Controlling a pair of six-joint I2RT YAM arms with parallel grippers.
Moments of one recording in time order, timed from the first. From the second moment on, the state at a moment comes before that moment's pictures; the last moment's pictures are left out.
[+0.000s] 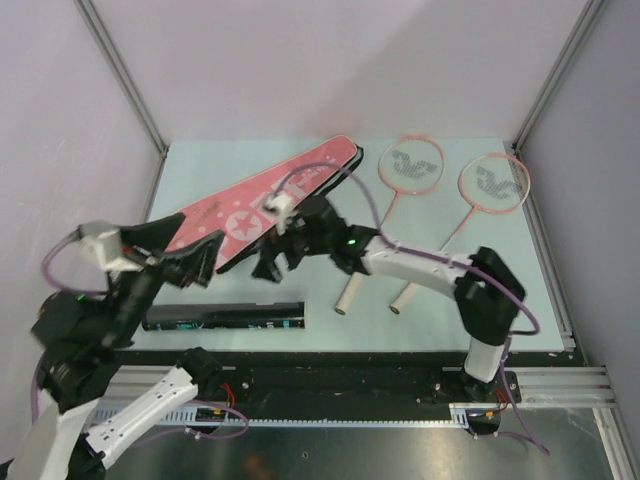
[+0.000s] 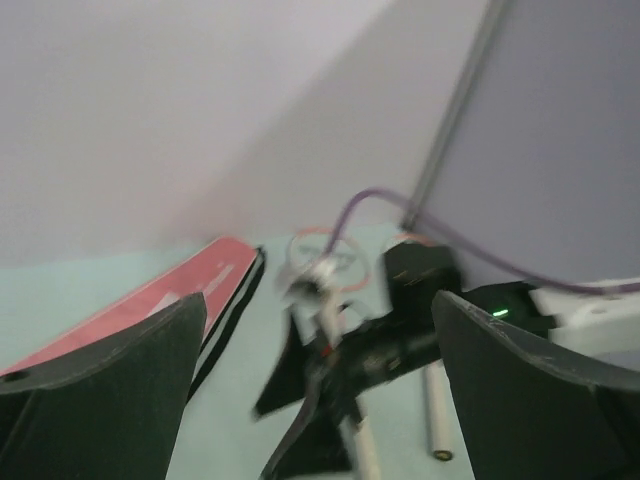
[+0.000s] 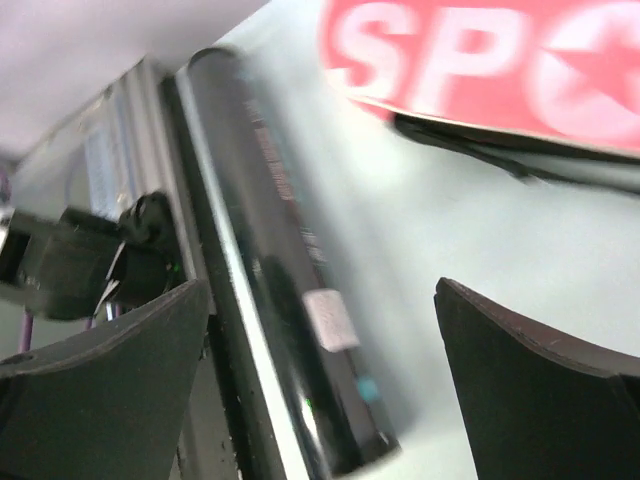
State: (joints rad) left arm -0.68 0.38 1.12 -0.42 -0.15 -0.20; right arm 1.00 1.84 1.43 0.01 -0.42 0.19
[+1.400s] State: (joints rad) left arm -0.42 1.94 1.45 -0.20 -0.08 -0.16; right arm 0.46 2.51 1.85 0.22 -0.07 1.10
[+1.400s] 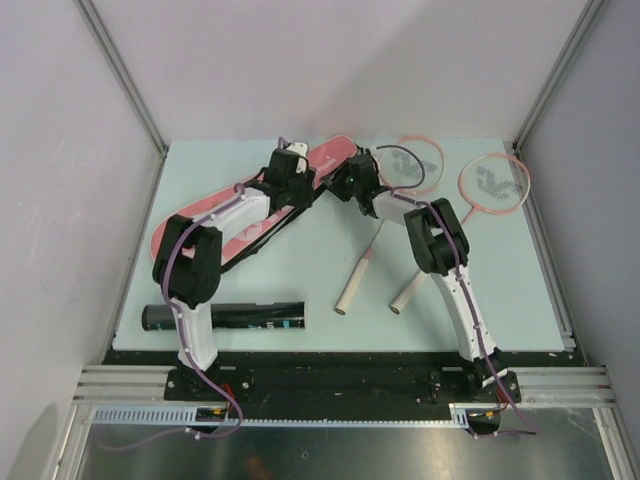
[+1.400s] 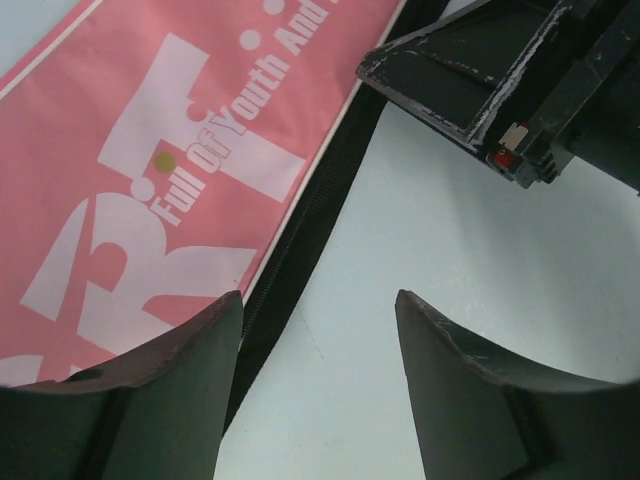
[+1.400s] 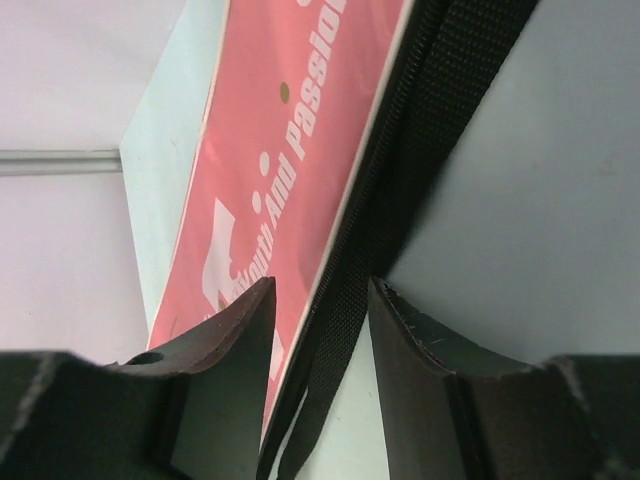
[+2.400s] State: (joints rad) left arm -0.28 1.42 0.98 -0.12 0.11 -0.73; right arm 0.48 2.46 1.78 0.45 -0.07 1.44
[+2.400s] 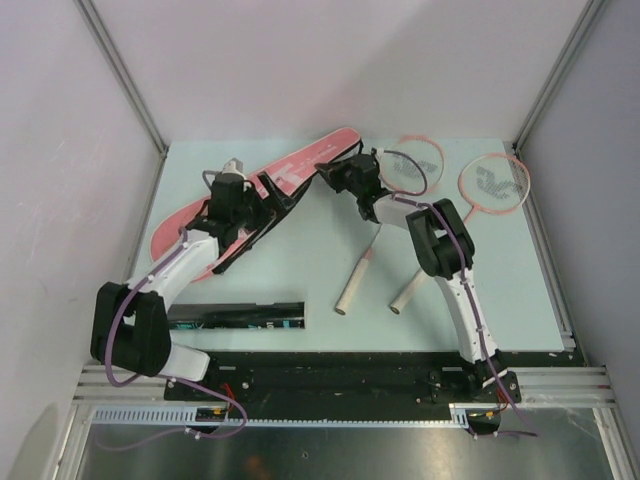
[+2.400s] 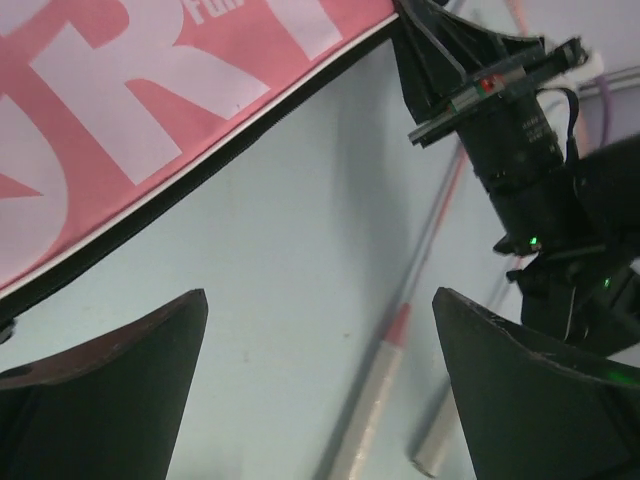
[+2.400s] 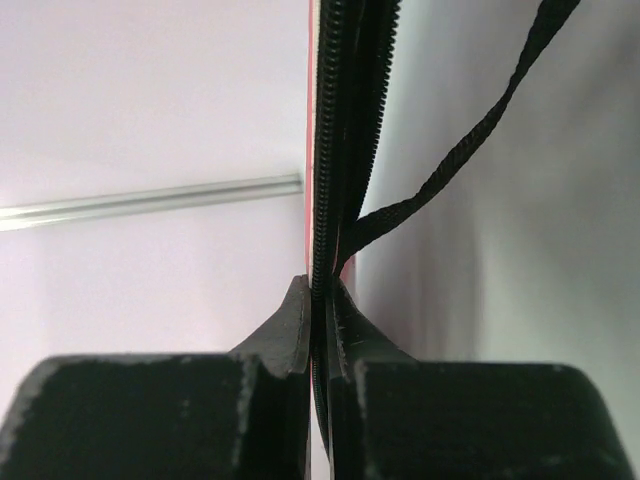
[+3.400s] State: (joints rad) left arm -0.19 1.52 0.81 0.24 0.05 -1.08; right arm 0.55 1.95 1.08 0.79 0.06 1.64
